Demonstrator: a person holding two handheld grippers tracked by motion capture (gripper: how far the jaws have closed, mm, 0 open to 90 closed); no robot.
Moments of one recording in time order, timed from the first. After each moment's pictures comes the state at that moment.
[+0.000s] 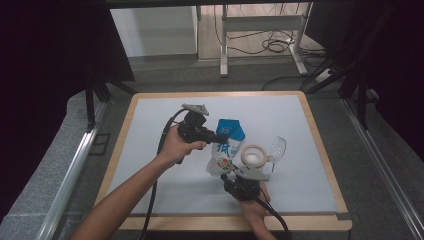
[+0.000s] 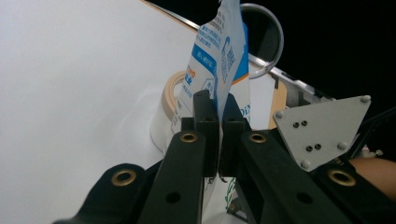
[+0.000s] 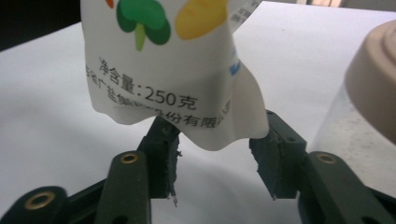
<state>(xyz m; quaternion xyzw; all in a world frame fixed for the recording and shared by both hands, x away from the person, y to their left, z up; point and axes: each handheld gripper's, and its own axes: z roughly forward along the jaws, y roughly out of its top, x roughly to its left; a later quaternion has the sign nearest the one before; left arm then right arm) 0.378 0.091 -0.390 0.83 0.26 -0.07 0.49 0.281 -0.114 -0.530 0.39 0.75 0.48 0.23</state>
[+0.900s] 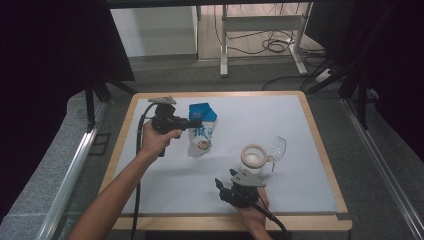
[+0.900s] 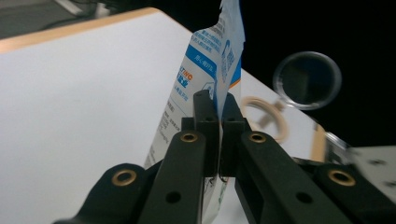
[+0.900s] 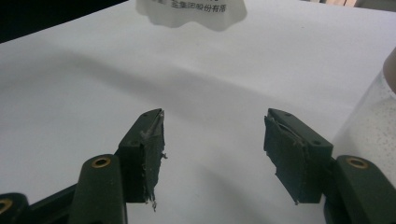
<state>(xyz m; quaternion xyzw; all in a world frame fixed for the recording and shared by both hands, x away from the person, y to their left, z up) 0.399 0.170 -0.403 0.77 0.35 0.00 0.54 0.263 -0.108 -0.528 0.37 0.77 0.47 0.23</state>
